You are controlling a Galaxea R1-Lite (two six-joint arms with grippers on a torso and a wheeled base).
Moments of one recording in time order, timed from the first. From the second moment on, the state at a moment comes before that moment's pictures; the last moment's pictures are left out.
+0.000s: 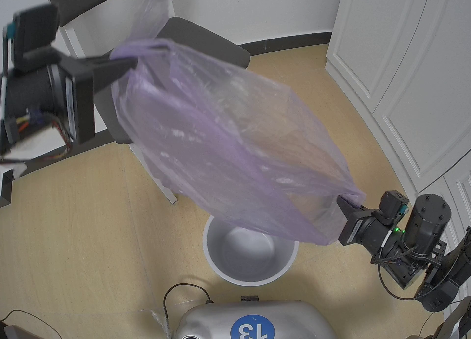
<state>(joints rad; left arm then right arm) -0.74 1.22 -1.14 0.03 0.20 0.26 0.66 1.77 -0.22 -1.46 -0.38 0.31</state>
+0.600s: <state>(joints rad) -0.70 1.05 -0.96 -0.03 0.11 0.15 0.61 1.68 -0.11 -1.55 -0.52 0.24</state>
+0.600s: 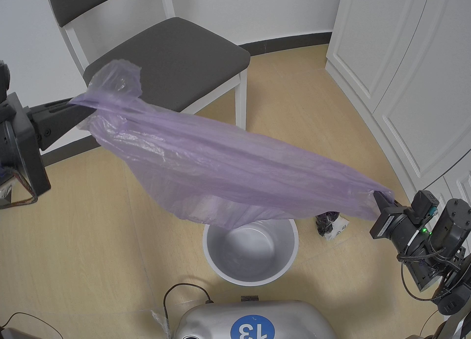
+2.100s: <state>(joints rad) -0.81 0.96 -0.66 -0.23 0.09 -0.04 0.66 1.64 -0.12 -1.55 -0.57 0.17</state>
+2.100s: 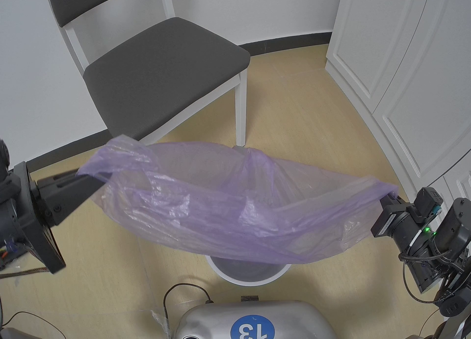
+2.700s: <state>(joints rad) -0.84 0.93 -0.49 -0.23 0.04 -0.03 0.69 1.51 -0.02 -1.55 -0.57 0.04</state>
